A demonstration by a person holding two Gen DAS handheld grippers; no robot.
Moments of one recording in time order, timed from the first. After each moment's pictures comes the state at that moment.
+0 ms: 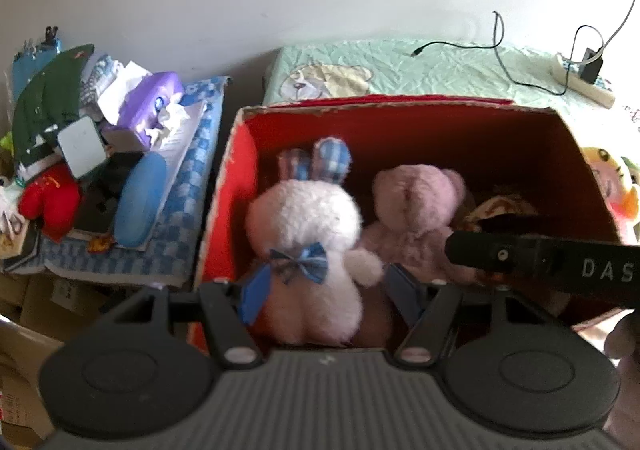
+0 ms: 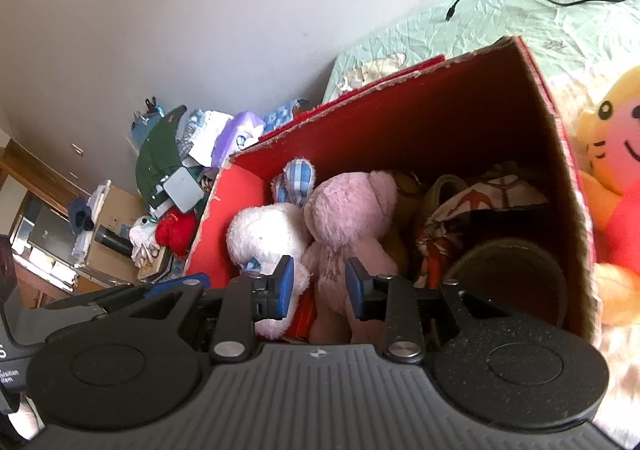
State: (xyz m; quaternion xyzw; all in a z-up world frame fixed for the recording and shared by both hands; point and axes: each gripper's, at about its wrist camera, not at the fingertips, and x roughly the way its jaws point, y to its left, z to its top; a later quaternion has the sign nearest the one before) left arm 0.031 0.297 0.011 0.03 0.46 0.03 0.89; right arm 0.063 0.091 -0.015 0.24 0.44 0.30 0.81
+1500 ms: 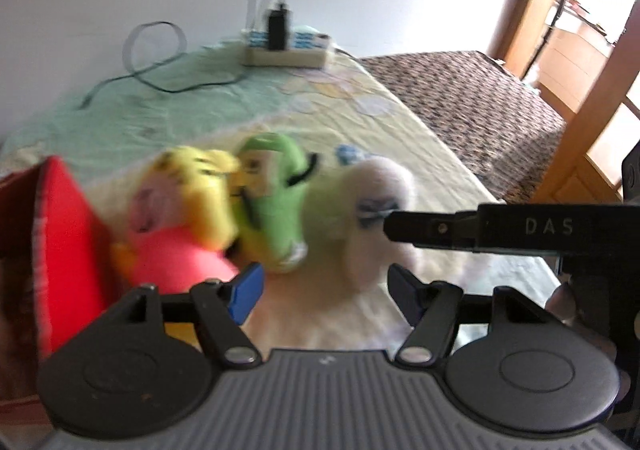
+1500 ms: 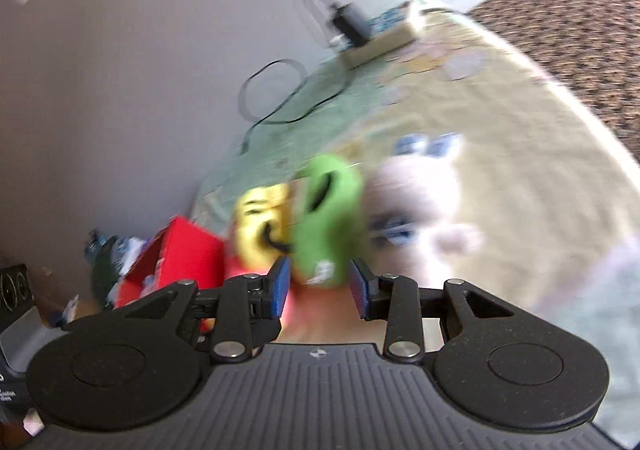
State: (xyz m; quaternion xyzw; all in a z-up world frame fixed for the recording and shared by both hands) left arm 0.021 -0.043 -0.006 0.07 0.45 -0.25 0.86; right arm 0.000 -0.251 -0.050 0.35 0.38 0.14 0.85
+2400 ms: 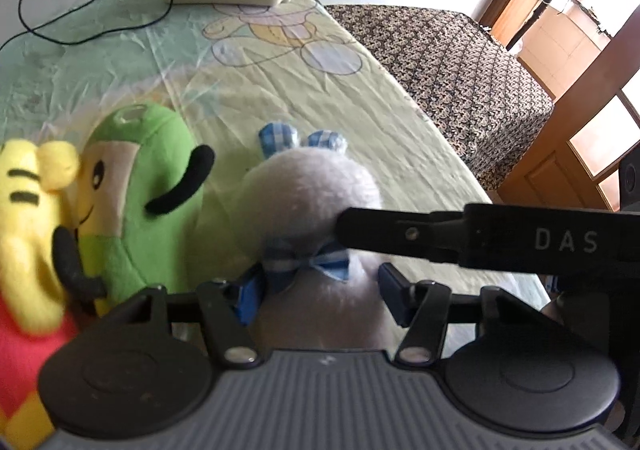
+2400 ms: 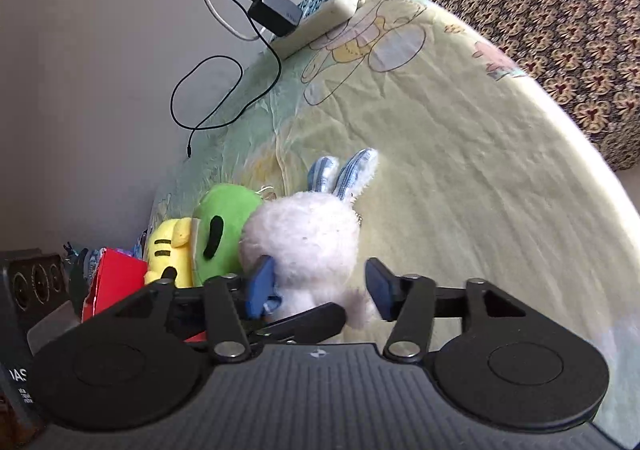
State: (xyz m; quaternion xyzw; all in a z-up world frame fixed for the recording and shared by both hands) left arm 0.105 -0.115 -0.084 0.04 0.51 -0.29 0.81; right arm 0.074 -0.296 -0.103 0.36 0.43 0.13 0.82
